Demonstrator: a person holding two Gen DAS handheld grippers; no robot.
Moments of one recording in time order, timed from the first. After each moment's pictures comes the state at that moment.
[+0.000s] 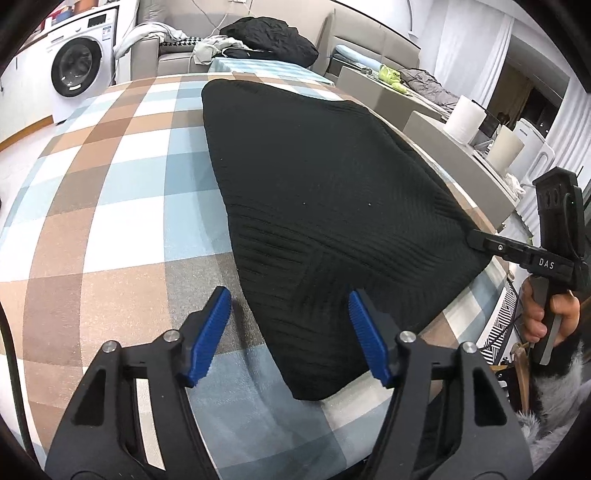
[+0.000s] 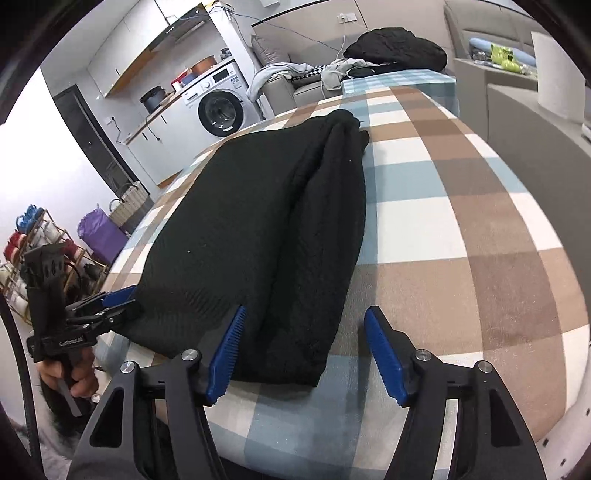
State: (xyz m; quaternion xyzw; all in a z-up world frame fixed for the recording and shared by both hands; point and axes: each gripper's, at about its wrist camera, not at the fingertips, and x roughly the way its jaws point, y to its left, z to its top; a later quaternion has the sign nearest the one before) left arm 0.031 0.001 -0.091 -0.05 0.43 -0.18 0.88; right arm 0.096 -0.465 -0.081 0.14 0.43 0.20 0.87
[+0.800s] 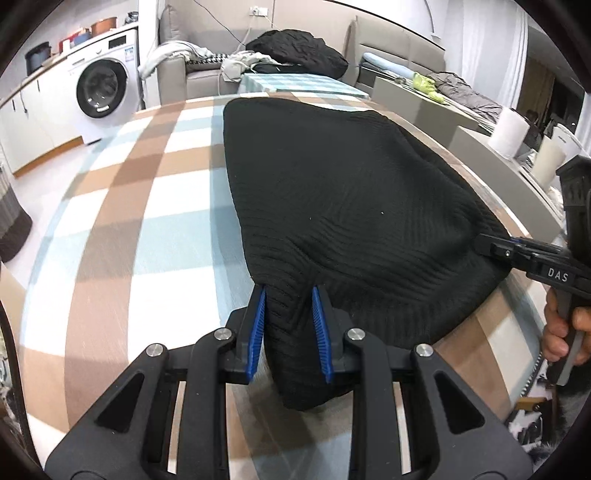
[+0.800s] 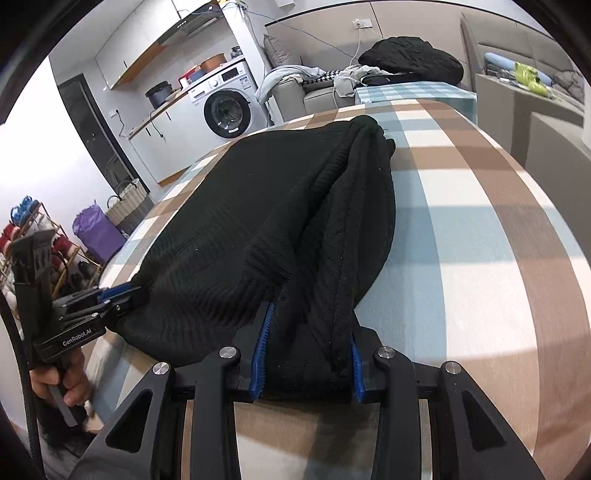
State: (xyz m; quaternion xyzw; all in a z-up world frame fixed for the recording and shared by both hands) left arm 0.093 0.012 -0.083 0.00 0.41 -0.10 0.91; right arm 0.157 -0.411 -0.079 0.10 0.42 0.20 0.88
